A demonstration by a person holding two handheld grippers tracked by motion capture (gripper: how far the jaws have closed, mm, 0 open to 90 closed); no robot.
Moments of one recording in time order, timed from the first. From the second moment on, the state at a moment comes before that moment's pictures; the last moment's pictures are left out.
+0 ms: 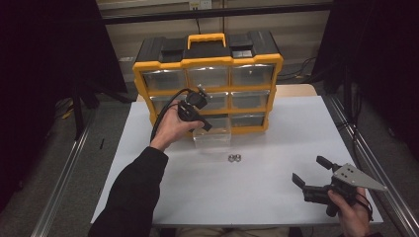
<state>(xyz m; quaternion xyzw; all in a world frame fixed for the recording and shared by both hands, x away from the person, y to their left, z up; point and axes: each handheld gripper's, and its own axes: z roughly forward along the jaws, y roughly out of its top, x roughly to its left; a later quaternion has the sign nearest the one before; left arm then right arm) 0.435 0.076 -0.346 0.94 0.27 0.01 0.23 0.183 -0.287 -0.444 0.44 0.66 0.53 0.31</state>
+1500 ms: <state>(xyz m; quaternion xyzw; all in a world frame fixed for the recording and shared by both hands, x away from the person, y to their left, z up) 0.443 0.062 -0.383 0.95 0.22 0.04 0.20 0.182 -0.287 -0.444 0.43 0.66 0.53 0.31</state>
